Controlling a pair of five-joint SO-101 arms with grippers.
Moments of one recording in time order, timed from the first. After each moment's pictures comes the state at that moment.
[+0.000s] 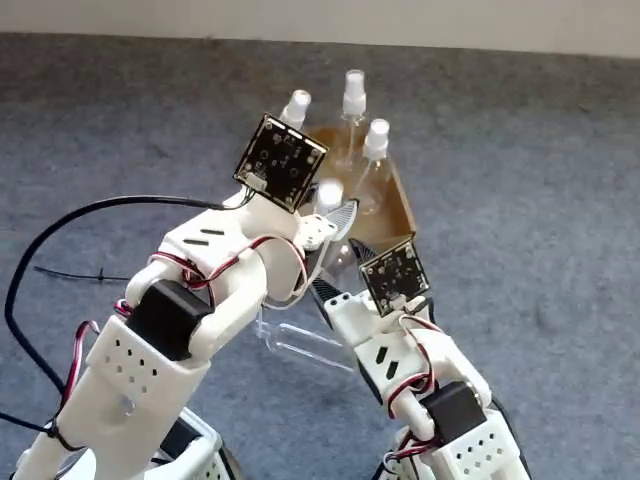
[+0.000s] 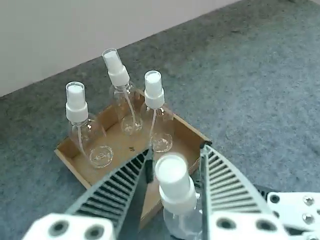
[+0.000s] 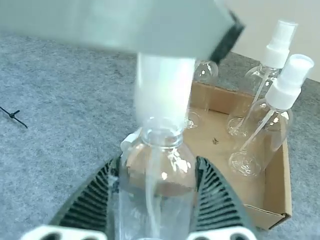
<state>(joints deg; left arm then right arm) 29.1 -47.1 27.0 56.3 5.2 -33.0 -87.8 77.8 37.0 5.8</state>
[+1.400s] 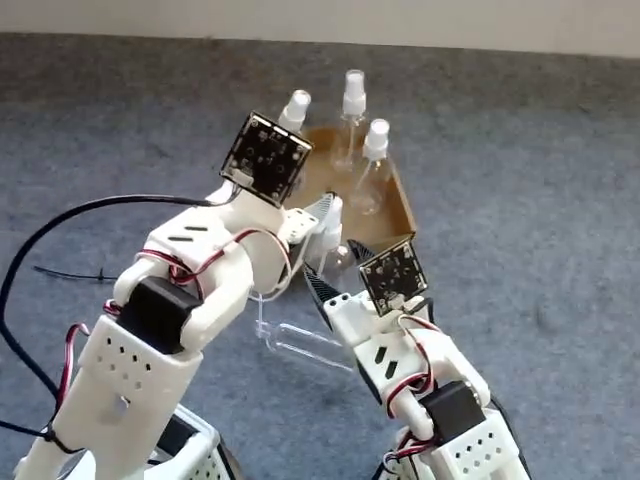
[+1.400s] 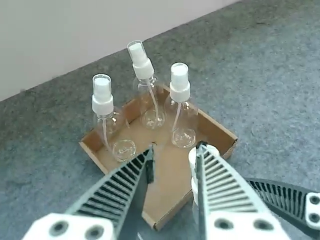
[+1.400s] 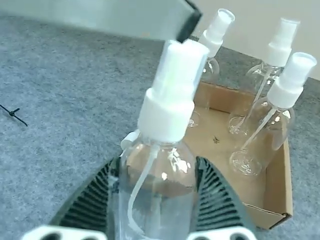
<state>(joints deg) 24.1 -47.7 27.9 57.1 2.0 -33.0 -87.8 77.8 36.7 5.9</state>
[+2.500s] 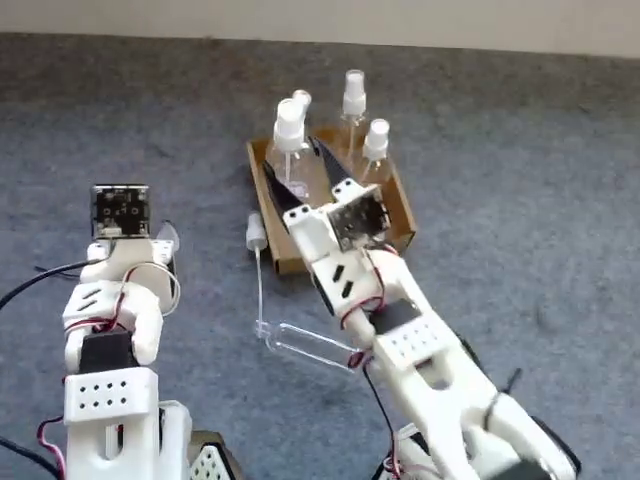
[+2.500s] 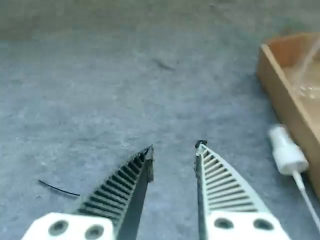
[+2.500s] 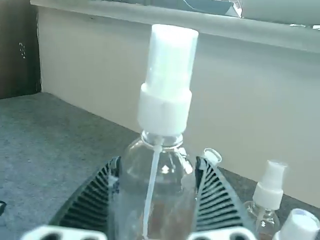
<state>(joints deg) -14.9 -67.2 72.7 35.6 -2.6 -33.0 -31.7 64.0 -29.2 9.1</state>
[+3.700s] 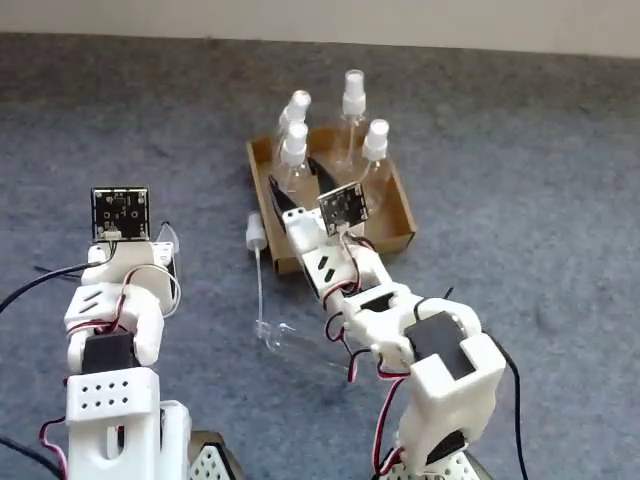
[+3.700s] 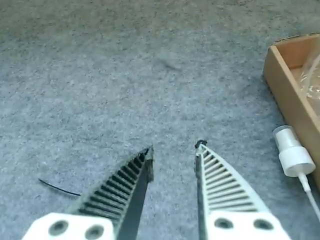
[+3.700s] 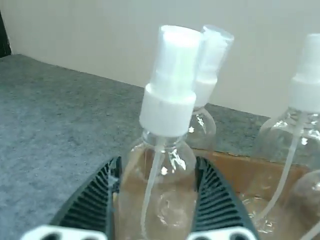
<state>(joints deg) -15.3 -67.2 74.8 33.4 -2.6 -30.2 14.2 53.2 -57.5 3.2</state>
